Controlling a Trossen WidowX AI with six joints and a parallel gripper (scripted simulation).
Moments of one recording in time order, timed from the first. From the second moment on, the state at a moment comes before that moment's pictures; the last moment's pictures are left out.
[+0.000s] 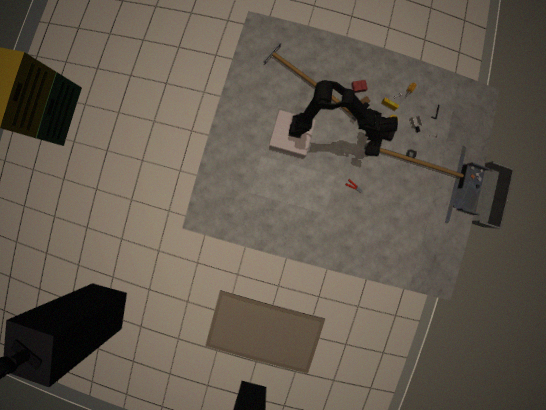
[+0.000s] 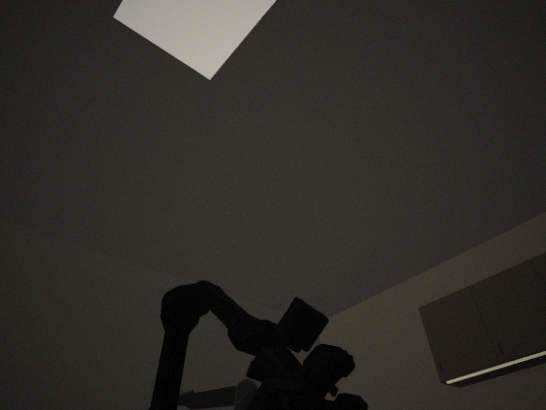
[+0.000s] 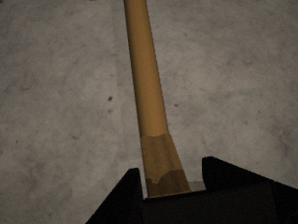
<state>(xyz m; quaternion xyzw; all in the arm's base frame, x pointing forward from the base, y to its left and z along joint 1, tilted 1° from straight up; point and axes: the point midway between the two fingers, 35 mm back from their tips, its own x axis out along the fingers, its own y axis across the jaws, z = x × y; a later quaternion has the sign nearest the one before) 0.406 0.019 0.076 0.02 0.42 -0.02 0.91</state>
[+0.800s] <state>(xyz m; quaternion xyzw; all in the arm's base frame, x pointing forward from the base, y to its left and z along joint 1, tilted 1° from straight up) 0.438 0.022 0.078 0.02 0.42 -0.02 0.91</state>
